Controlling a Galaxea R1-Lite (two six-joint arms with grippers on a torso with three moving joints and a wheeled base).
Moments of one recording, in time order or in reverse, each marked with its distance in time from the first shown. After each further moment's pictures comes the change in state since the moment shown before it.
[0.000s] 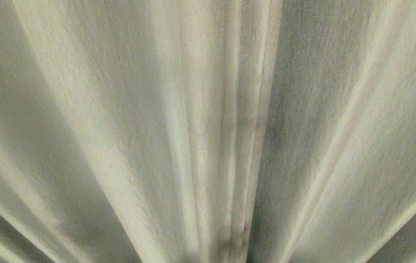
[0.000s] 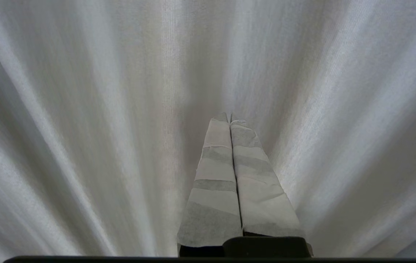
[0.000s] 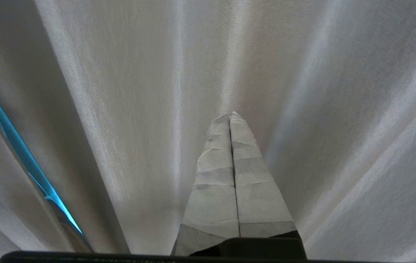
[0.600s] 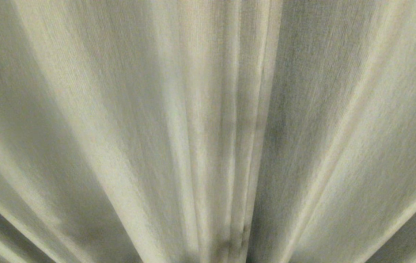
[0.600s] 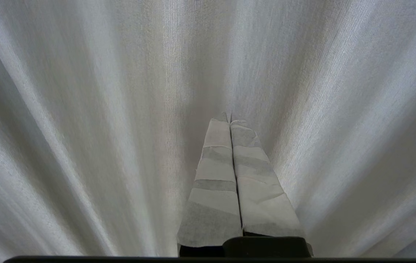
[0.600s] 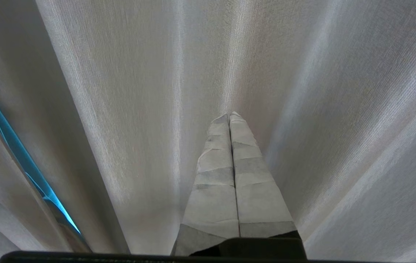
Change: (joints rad) left arm 0.000 0.000 0.000 0.001 0.001 0.000; right arm -0.001 0.000 0.000 0.000 0.000 0.000
